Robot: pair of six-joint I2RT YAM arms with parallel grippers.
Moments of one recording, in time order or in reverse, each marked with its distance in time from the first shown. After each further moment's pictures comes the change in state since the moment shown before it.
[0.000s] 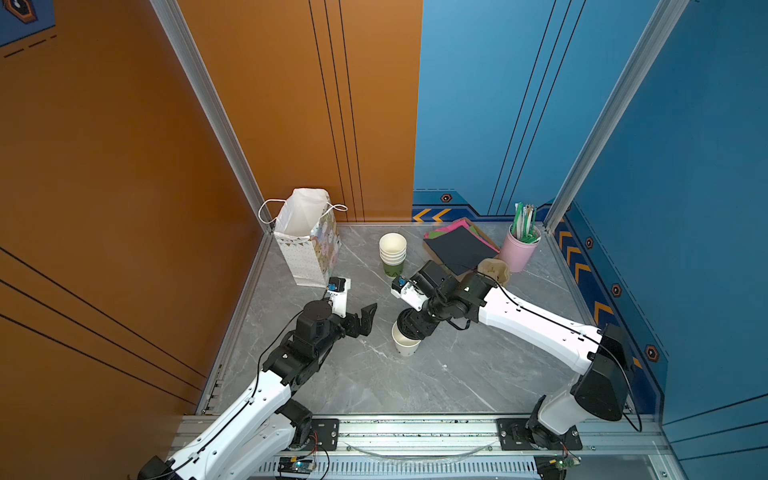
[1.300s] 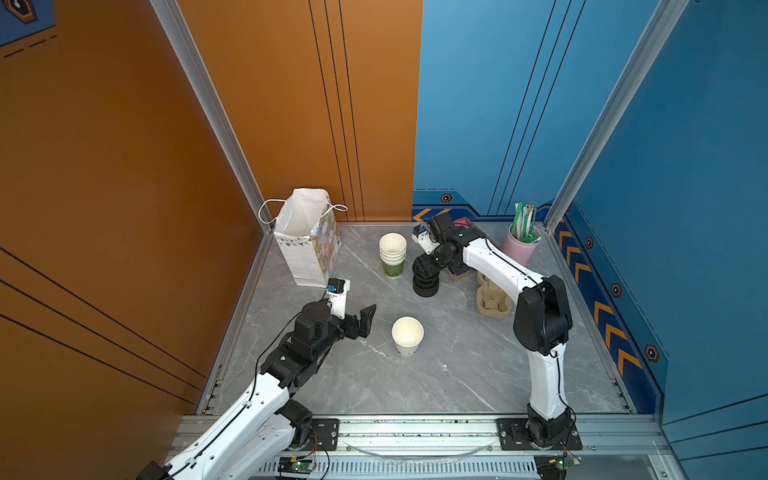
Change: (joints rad) left arm 0.000 -0.026 0.000 -0.027 0.000 0.018; right arm -0.389 0.460 0.439 0.076 -0.015 -0.083
